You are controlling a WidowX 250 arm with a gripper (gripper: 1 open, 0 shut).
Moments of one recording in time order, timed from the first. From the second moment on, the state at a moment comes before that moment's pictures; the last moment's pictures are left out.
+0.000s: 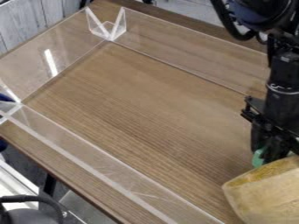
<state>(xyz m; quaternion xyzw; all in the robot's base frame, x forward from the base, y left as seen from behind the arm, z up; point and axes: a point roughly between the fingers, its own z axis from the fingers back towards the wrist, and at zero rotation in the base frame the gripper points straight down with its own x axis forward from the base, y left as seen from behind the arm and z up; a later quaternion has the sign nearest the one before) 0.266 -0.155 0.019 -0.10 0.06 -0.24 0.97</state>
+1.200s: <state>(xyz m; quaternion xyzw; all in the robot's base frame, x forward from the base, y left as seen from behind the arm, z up) 0.271 -0.153 0.018 -0.09 0.12 -0.25 0.96</state>
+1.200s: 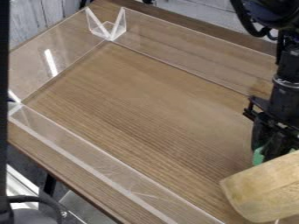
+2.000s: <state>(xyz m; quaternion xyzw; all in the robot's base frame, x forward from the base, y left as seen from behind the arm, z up) 0.273 -0.152 0.019 -0.09 0.15 -0.25 0.95</state>
